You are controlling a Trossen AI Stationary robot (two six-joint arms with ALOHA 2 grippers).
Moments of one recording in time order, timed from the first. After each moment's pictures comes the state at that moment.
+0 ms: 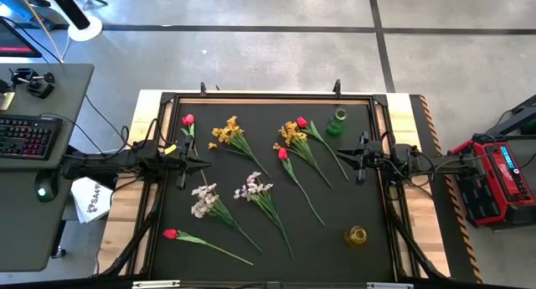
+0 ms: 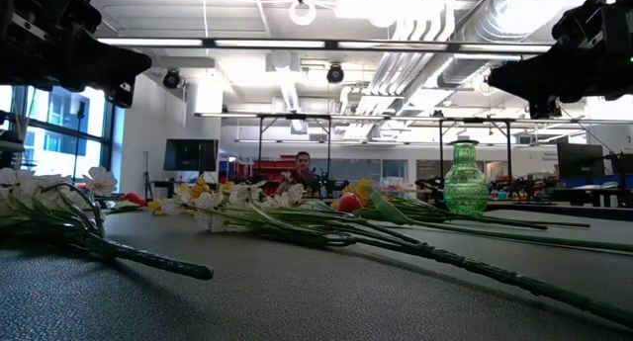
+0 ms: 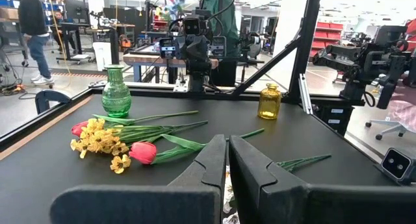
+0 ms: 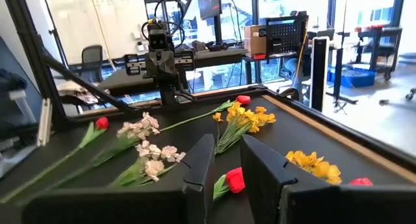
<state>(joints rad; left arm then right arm) 0.03 0.04 0.01 0.02 0.07 -0.05 0.03 0.03 0.01 0.05 0.23 0.07</state>
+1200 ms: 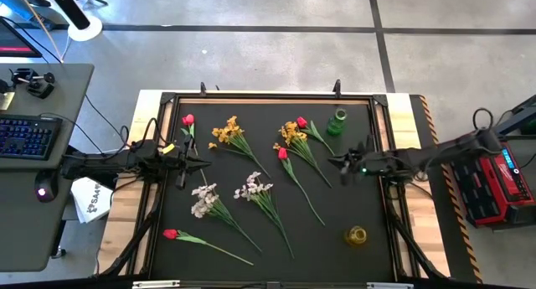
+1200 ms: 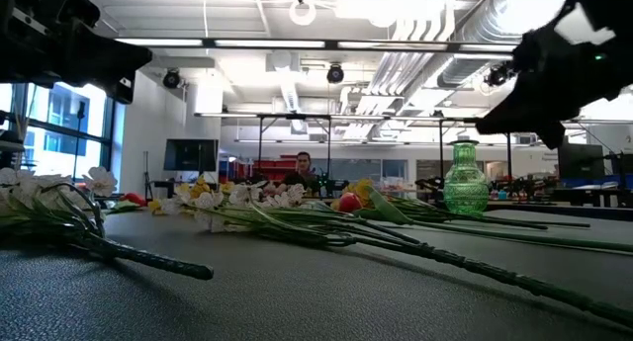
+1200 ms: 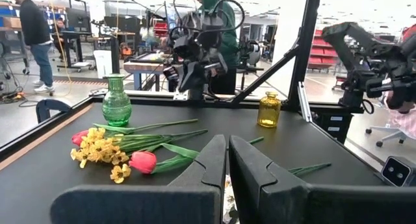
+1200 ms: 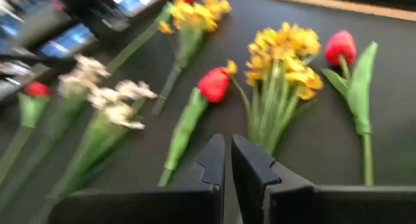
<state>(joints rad) 0.03 0.04 0.01 0.06 0.07 -0.05 0.17 0.68 0.22 -0.06 0.48 0.65</state>
